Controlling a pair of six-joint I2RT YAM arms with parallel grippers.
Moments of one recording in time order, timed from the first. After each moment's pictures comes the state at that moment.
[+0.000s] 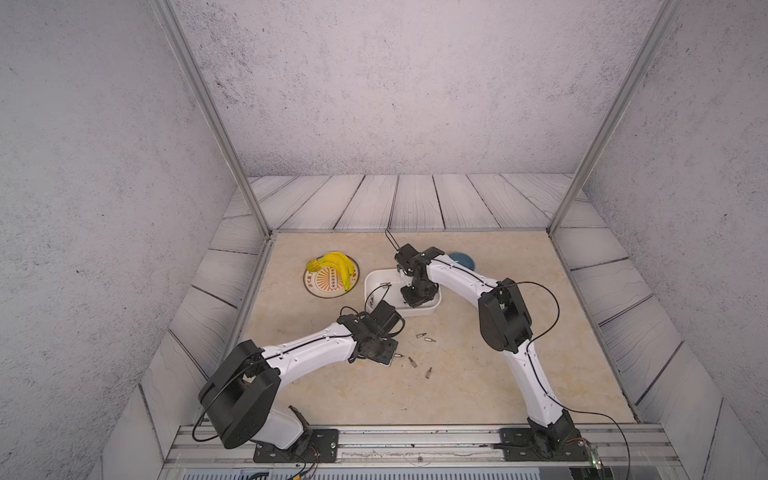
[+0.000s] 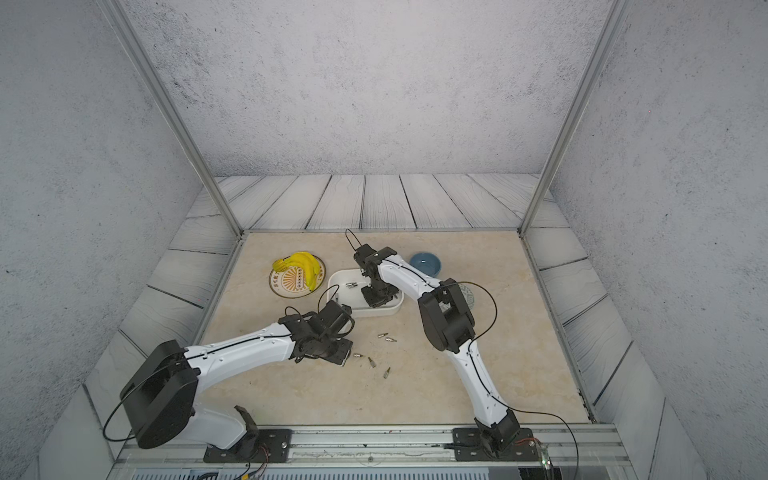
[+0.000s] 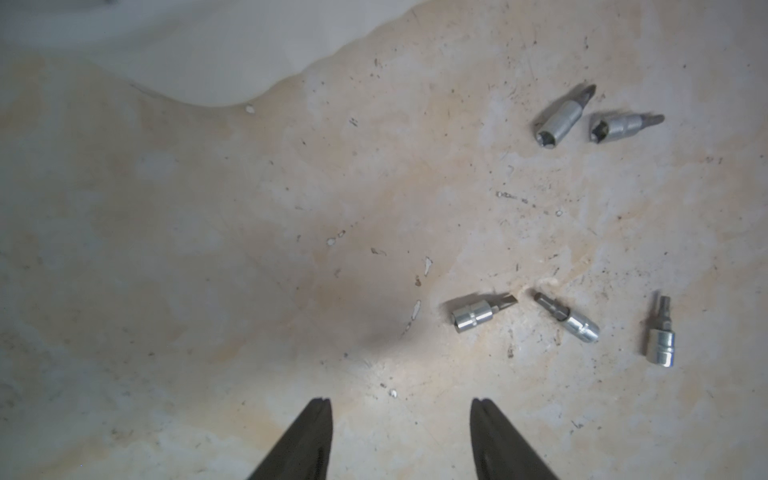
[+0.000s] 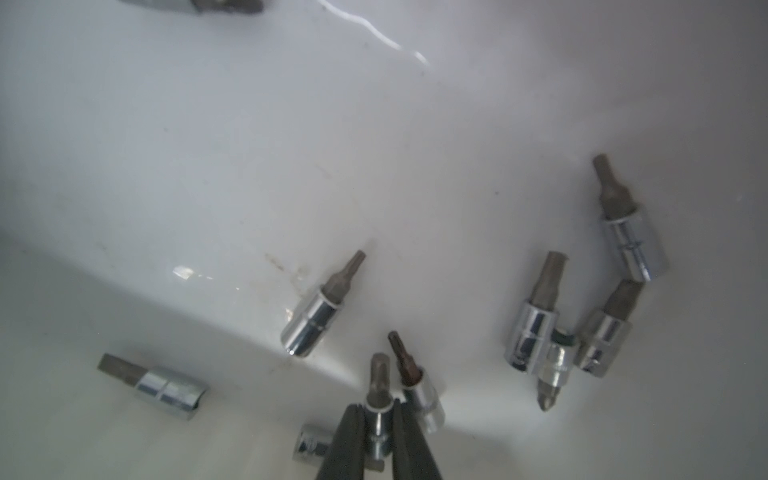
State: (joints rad) left arm -0.83 1.46 0.85 -0.61 -0.05 -0.37; right arm 0.67 2.37 2.06 -1.11 0.01 0.13
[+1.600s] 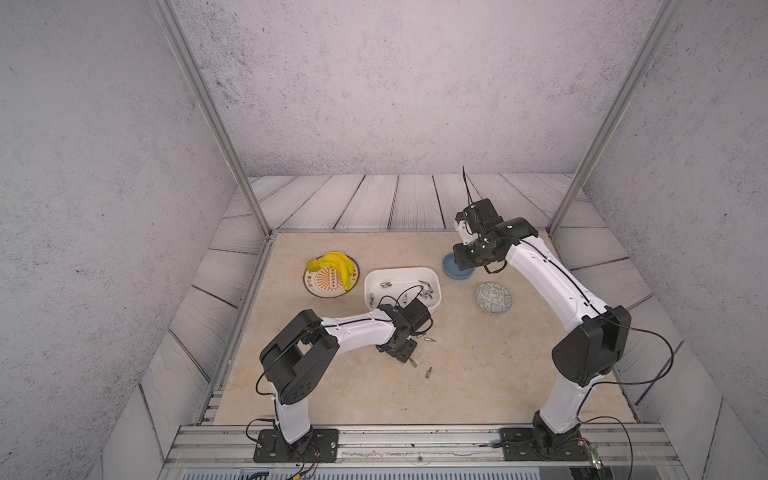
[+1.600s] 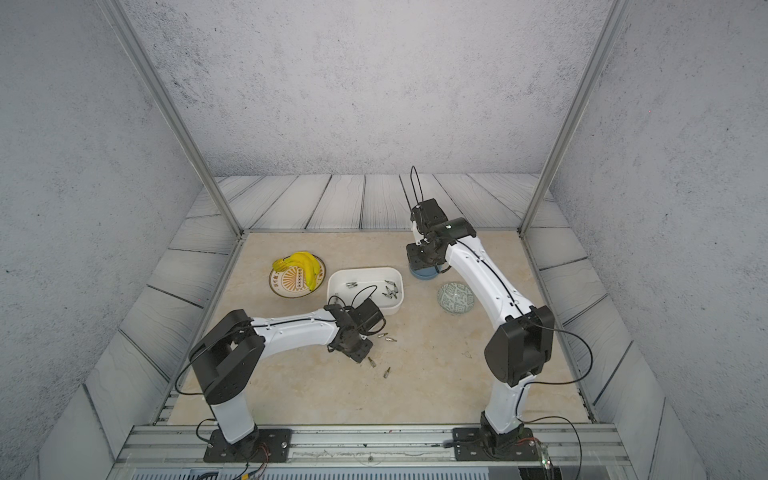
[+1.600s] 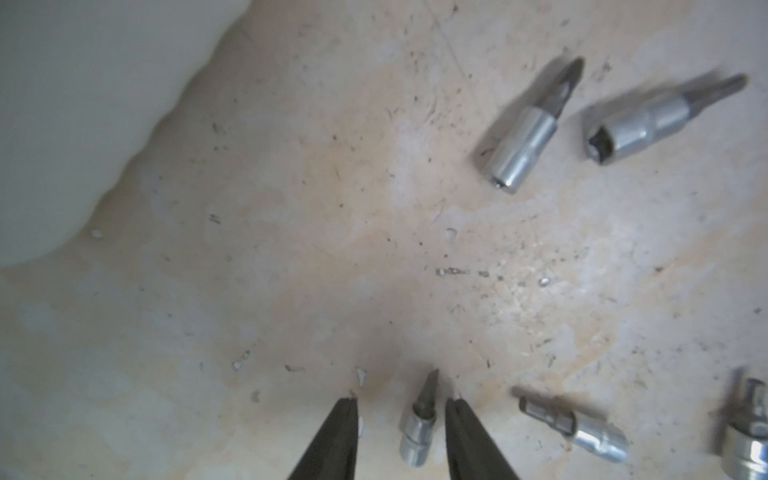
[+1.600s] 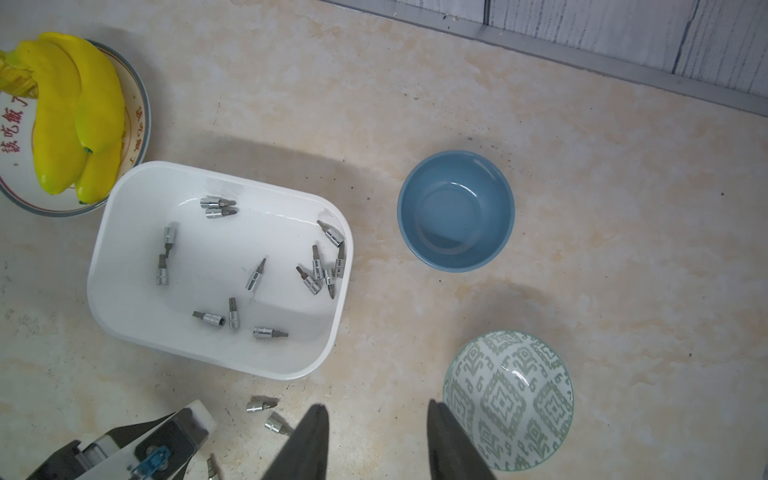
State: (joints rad) left arm -0.91 1.82 1.12 -0.70 -0.12 -0.24; right arm 0.44 1.79 1.85 -1.10 0.03 0.12
